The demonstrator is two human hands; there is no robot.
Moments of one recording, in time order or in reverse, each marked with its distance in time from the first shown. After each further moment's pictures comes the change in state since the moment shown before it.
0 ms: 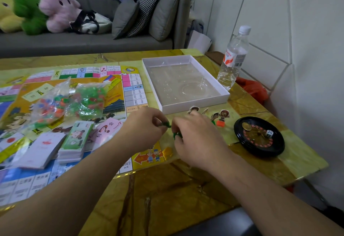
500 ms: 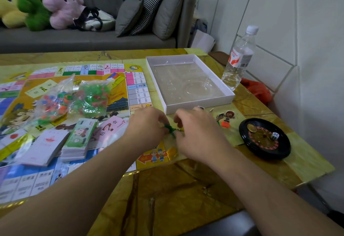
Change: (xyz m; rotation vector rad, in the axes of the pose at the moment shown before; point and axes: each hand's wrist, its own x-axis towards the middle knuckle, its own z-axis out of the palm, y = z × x) left_hand 0.010 -0.007 0.009 0.193 0.070 -0.015; right_hand 0.016 -0.004 0.002 0.009 0.031 0.067
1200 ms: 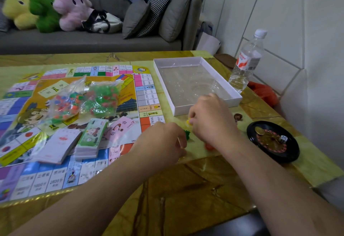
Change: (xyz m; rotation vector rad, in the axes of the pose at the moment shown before) left_hand -0.038 0.011 -0.012 0.068 -0.230 0.140; right_hand 0.035 0.013 0.001 -0.209 0.060 0.041
